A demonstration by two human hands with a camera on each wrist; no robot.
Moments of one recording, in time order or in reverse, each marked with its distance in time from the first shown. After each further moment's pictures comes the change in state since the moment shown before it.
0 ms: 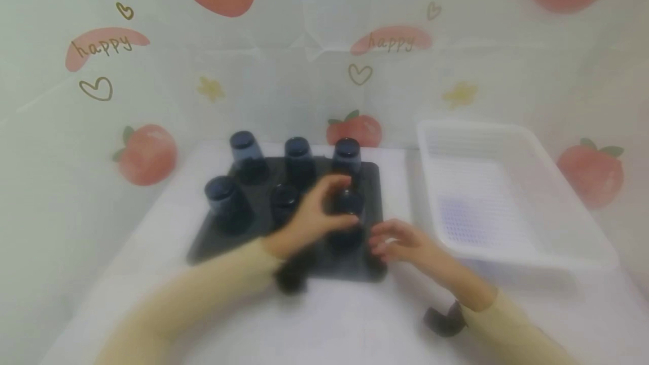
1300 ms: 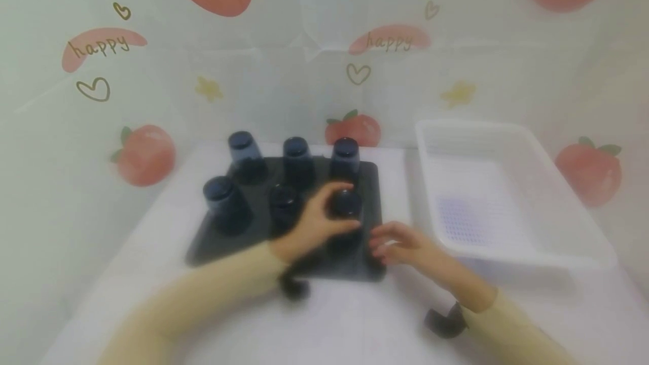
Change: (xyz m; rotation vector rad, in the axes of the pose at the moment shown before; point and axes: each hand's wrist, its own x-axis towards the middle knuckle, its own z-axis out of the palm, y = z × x) left_hand -0.001 -0.016 0.013 -0.055 0.044 -0.013; right_hand -0.002 0.004 0.000 0.025 0.002 0.013
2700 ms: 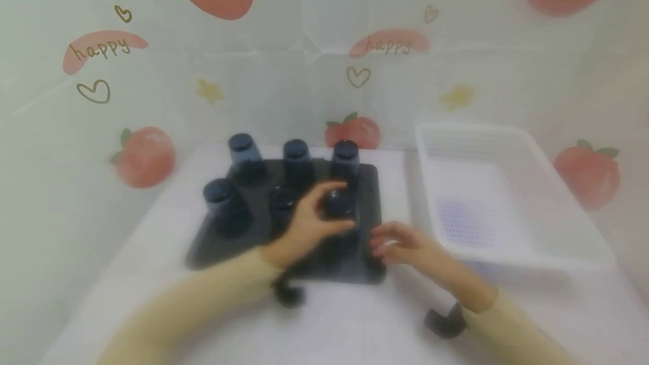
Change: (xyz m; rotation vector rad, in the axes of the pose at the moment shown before) left_hand -0.008 0.014 -0.005 -0.087 0.054 0.040; right_hand -0.001 -0.003 -0.001 -0.034 -0.008 -0.008
